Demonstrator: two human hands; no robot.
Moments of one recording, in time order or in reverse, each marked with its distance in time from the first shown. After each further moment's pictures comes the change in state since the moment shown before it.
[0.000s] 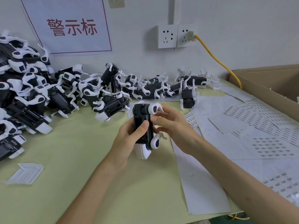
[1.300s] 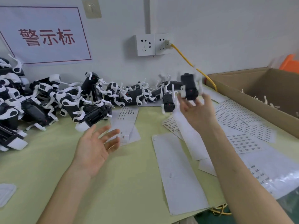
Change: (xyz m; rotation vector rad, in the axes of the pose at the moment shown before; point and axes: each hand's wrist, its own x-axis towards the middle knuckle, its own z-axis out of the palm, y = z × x) left_hand 0.013 0.001 -0.034 -0.461 0.247 -0.311; right_hand 0.009 -0.016 -0.124 0.945 0.478 -0.021
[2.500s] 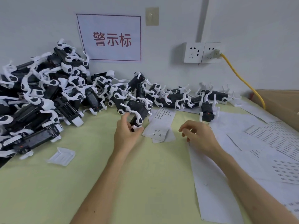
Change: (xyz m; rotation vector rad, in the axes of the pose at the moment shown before) left_hand 0.027 -0.003 -0.038 0.936 0.466 0.493; right_hand -0.026 0.091 0.017 -1.721 -0.332 -0.335
